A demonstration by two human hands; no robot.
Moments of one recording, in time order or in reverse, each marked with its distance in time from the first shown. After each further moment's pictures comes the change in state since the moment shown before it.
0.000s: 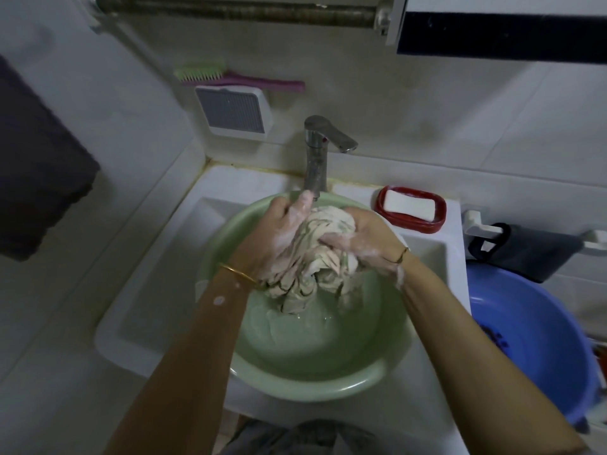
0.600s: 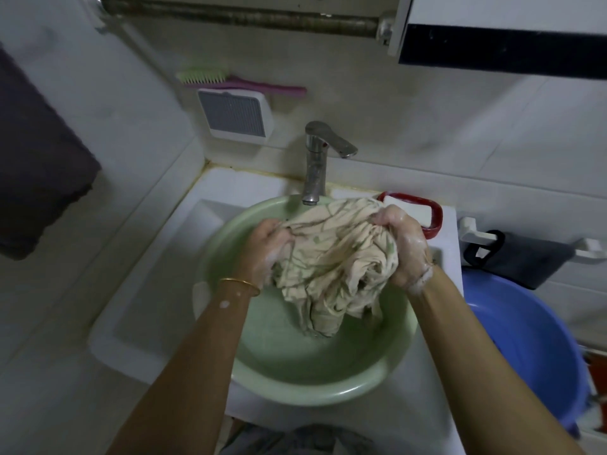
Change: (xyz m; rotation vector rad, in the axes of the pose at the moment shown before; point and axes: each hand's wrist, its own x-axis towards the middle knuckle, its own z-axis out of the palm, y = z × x) left_hand 0.015 -0.059 0.000 -0.280 0.212 -0.193; right_hand -0.009 0.007 -0.022 0.952 0.033 0.340
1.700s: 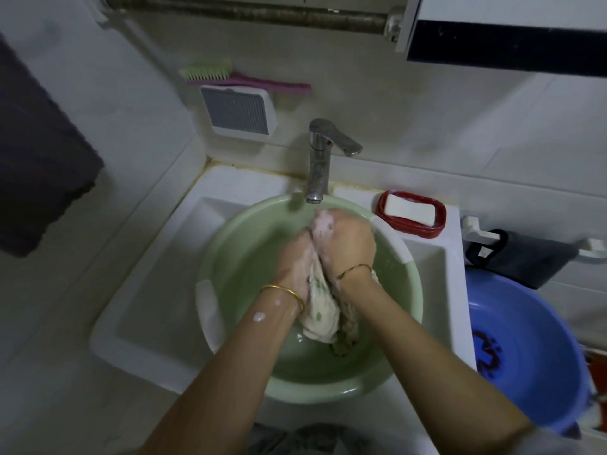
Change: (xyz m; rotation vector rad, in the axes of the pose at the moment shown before) left_hand -0.030 0.021 0.050 -0.375 -0.015 -0.321; right_hand 0.024 0.043 0.060 -1.481 0.550 -0.417
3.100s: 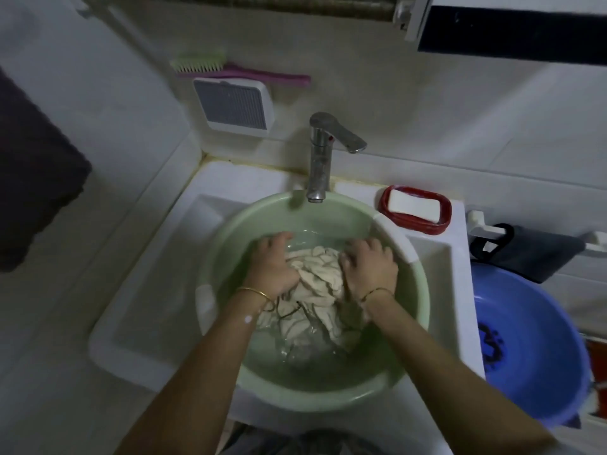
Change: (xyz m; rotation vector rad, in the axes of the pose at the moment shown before) left_hand 0.056 -0.019 -0.077 1.209 0.060 0.291; right_hand 0.000 0.085 0.045 -0.136 -0.161 0.143
